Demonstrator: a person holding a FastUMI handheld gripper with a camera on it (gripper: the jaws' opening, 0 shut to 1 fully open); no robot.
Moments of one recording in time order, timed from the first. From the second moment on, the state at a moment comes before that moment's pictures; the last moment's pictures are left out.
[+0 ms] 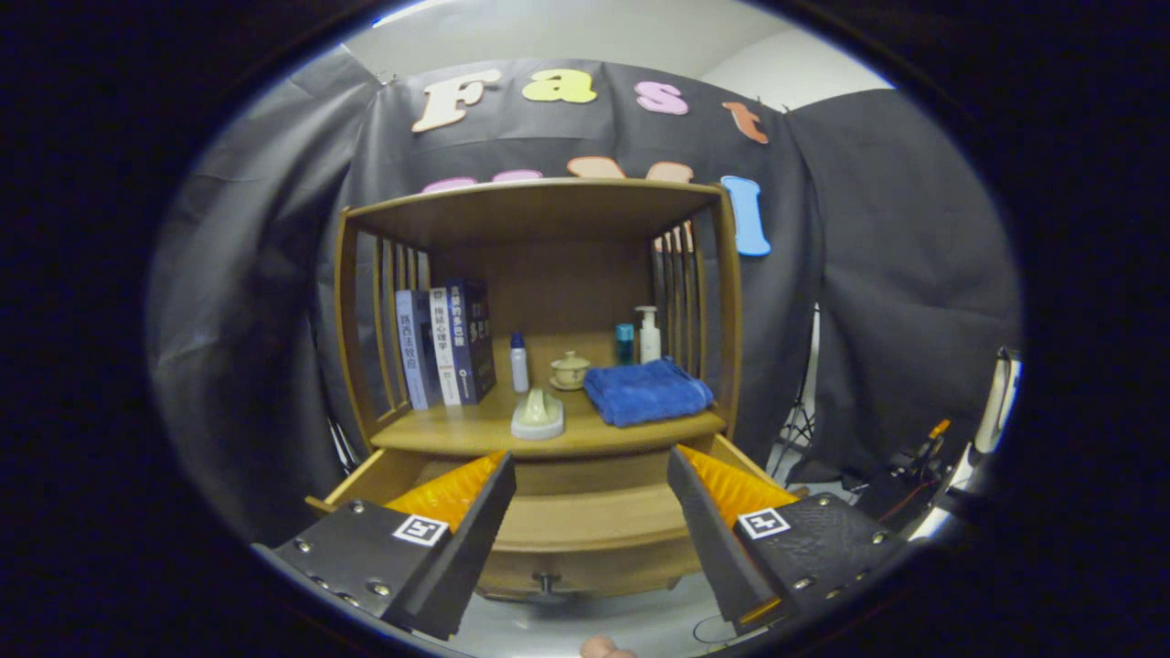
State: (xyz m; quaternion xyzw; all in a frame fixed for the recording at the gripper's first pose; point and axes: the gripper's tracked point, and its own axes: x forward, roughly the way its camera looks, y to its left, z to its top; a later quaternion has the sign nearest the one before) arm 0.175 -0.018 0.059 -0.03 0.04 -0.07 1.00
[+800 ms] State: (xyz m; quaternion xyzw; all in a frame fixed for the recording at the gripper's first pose) arm 0.165 0.005 -0.068 -0.07 0.10 -0.02 0.99
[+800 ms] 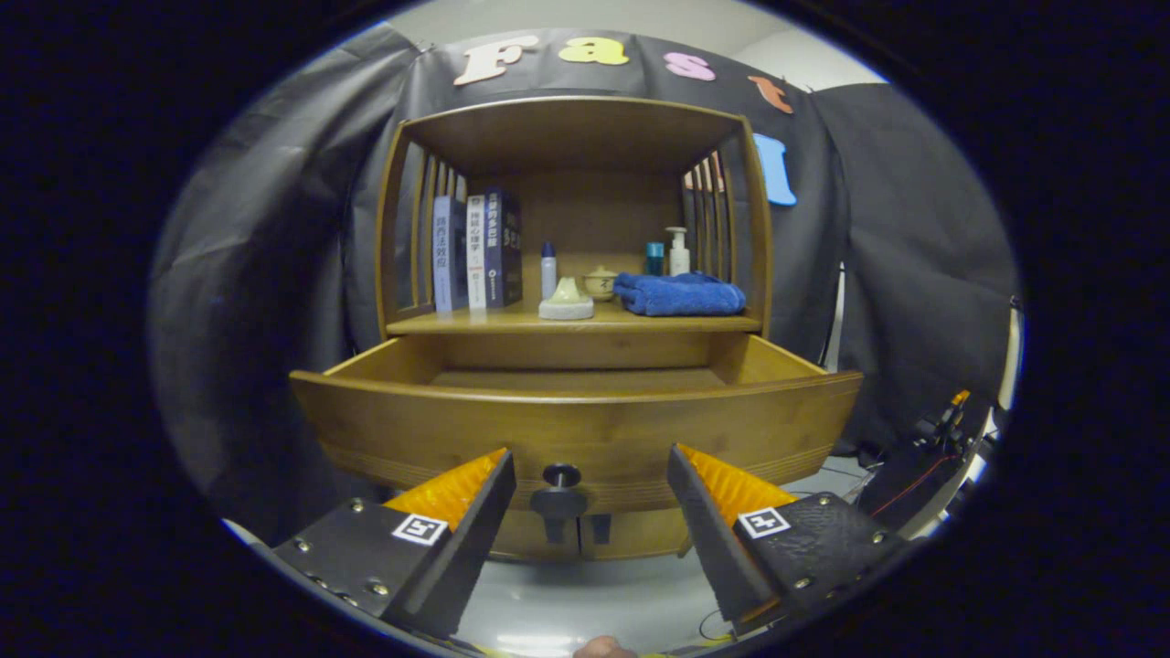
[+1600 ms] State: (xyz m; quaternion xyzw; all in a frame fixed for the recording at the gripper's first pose) arm 0.234 0.023 -0.088 -0.04 0.08 -0.01 1.00
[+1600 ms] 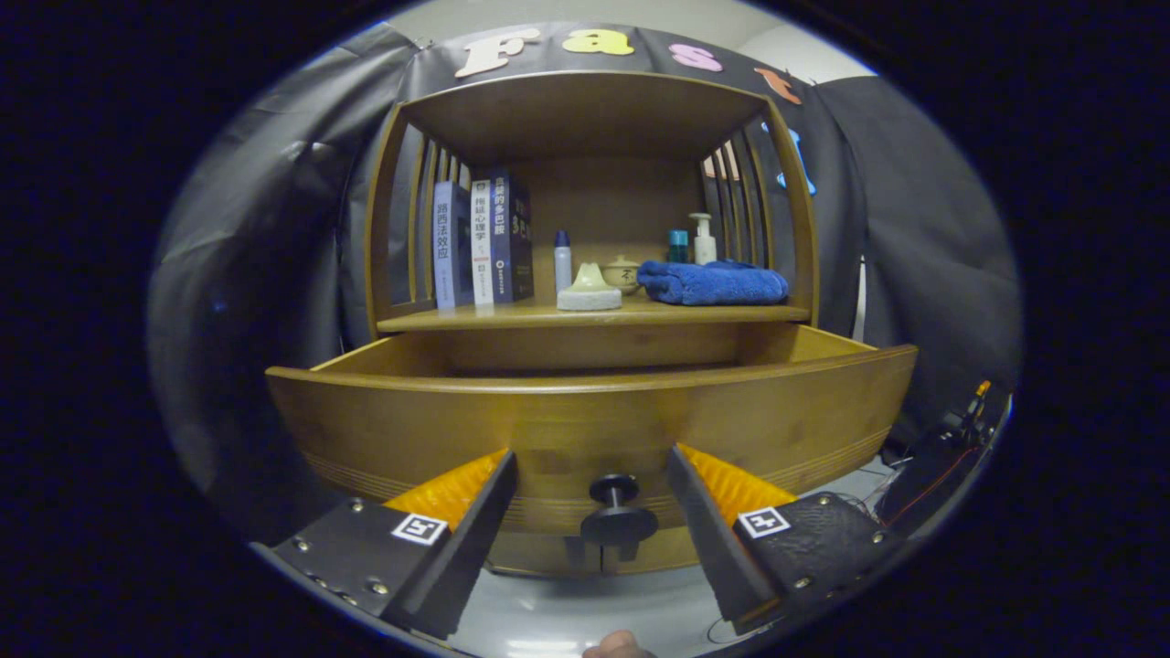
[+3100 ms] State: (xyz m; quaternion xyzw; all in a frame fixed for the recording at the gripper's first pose) arm 0.226 0.036 -0.085 -0.02 0.00 -0.03 1.00
